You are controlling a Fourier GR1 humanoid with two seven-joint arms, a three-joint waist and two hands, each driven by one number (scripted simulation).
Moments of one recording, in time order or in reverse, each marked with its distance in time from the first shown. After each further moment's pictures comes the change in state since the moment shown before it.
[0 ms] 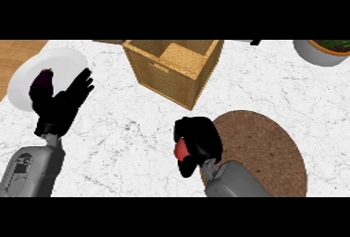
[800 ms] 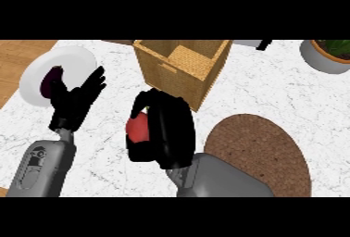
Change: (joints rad) left arm -0.048 -0.030 -0.043 0.035 -0.020 -0.002 0.016; right arm -0.339 0.008 0.159 -0.099 -0.088 -0.524 0.343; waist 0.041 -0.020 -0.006
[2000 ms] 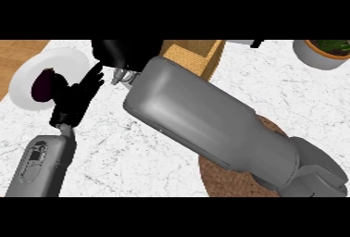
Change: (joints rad) left arm -0.038 0.002 0.016 0.048 -0.017 0.026 -0.012; right arm -0.692 -0.008 -0.186 0.506 0.097 -0.028 0.228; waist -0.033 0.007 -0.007
